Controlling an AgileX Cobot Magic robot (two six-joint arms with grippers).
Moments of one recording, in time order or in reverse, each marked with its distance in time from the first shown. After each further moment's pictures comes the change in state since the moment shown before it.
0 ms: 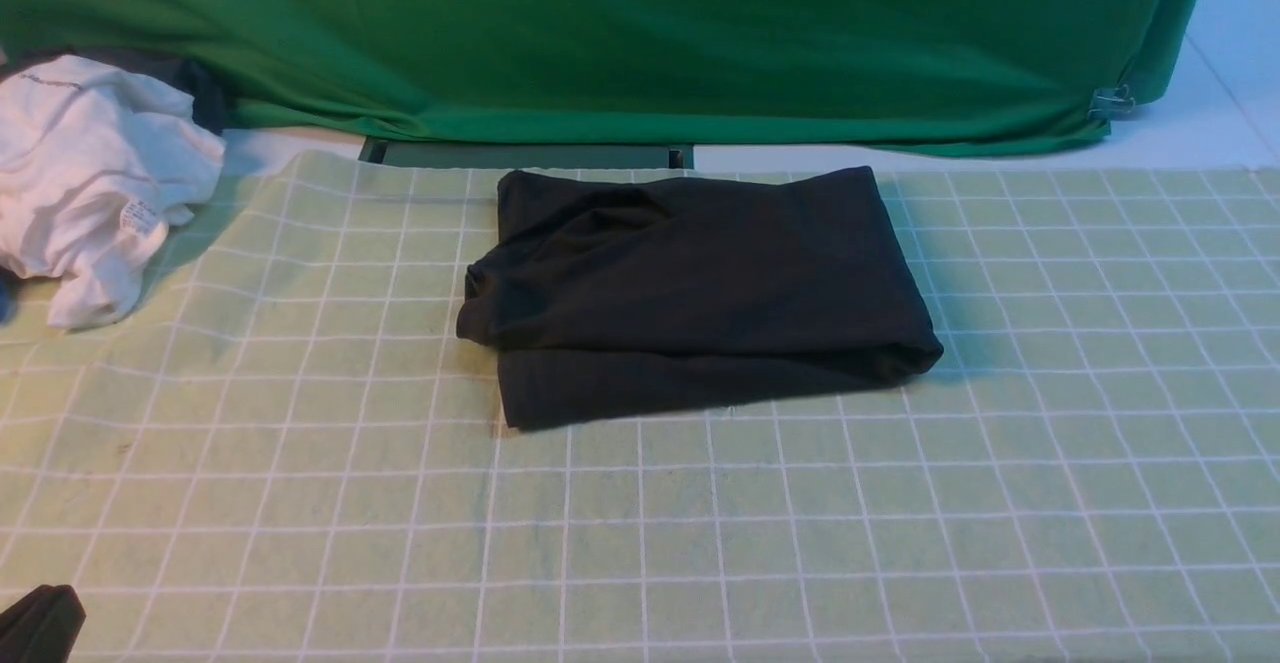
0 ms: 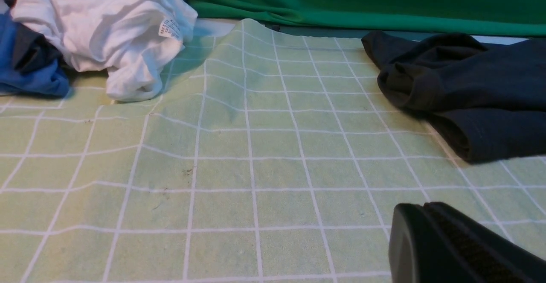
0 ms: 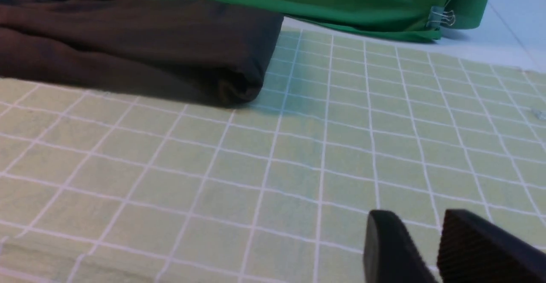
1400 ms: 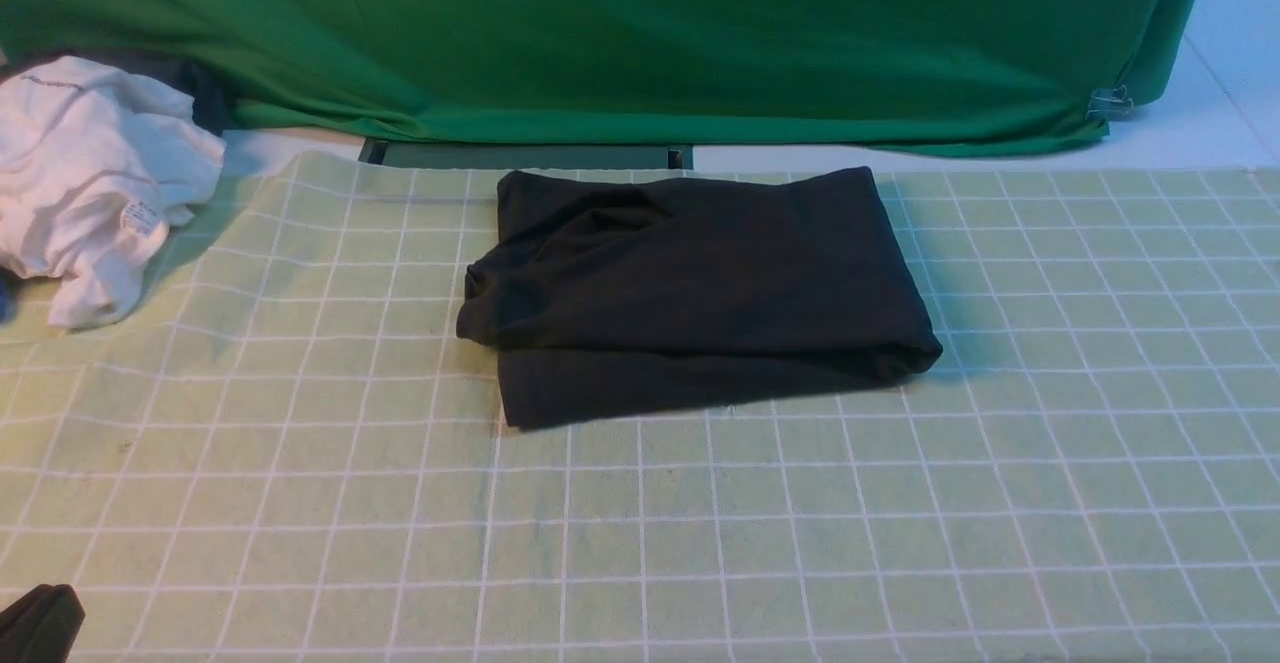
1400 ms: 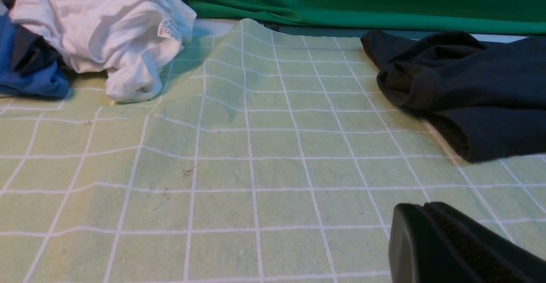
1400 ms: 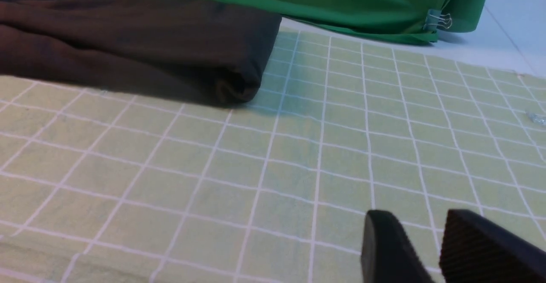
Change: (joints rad) right arm -0.027 0.000 0.000 -0.007 -0.001 0.000; left arm -0.001 0.000 0.000 0.002 -0.001 0.004
